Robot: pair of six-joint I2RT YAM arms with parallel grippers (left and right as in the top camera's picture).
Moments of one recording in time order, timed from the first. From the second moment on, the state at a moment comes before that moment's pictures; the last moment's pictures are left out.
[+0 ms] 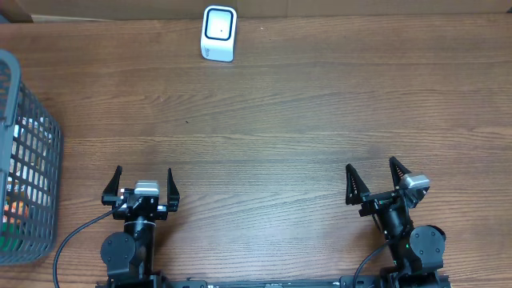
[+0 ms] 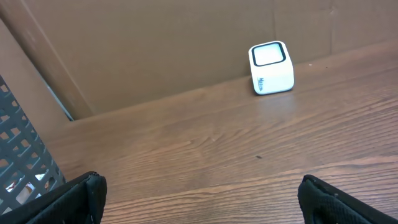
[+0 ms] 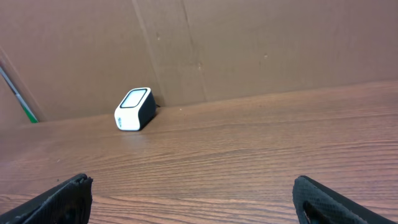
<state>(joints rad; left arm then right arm) 0.13 0.02 0.02 -0.08 0.08 0.27 0.11 0.01 0.02 -0.03 -0.12 0.23</state>
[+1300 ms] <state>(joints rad) 0.13 0.18 0.39 -0.28 0.10 0.10 0.11 0.01 0.02 -0.03 -0.12 0.23</state>
